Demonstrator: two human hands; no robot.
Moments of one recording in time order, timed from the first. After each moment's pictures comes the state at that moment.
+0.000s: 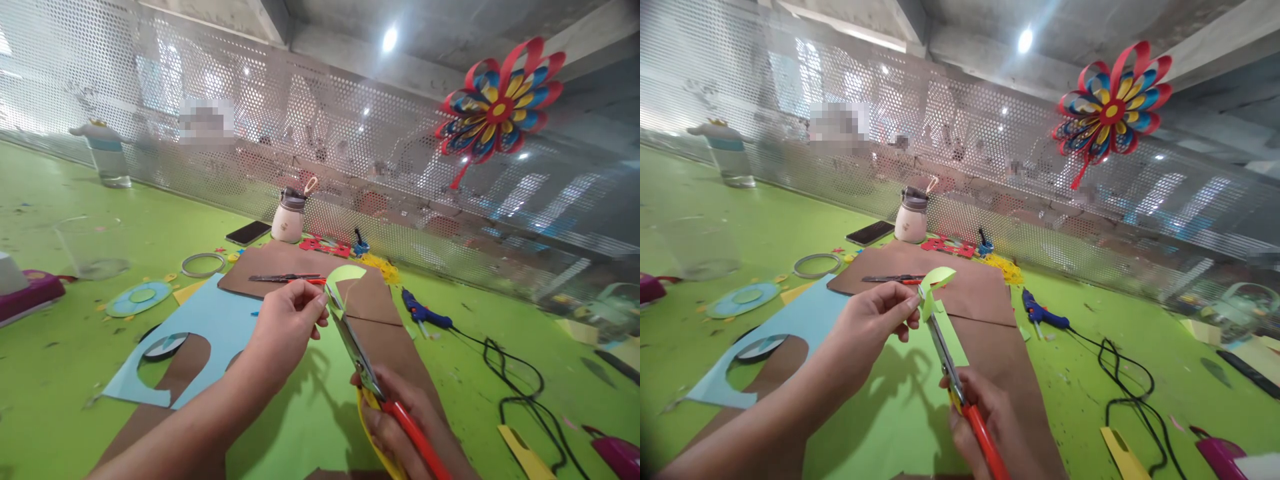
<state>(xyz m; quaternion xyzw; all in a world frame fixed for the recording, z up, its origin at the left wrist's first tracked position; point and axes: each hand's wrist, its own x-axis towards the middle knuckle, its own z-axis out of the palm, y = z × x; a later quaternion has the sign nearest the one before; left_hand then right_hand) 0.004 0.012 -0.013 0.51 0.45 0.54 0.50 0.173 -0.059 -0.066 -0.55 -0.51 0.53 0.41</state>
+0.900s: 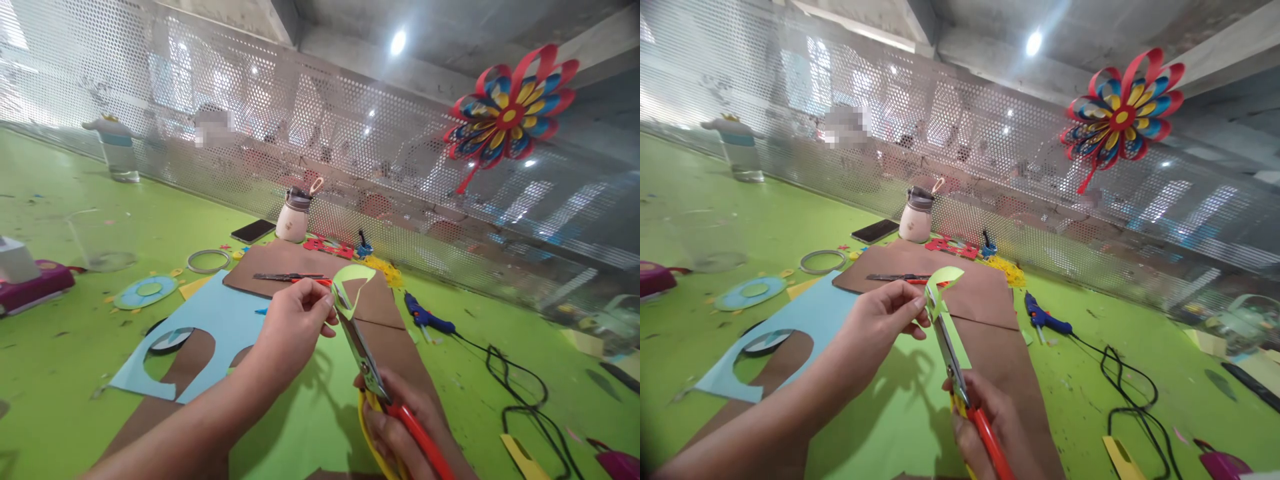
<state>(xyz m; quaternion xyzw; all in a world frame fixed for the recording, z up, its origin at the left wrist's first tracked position) 0.004 0.012 -0.014 0.53 0.43 0.54 0.50 0.178 -0.056 -0.075 -0.54 -0.51 0.53 0.41</state>
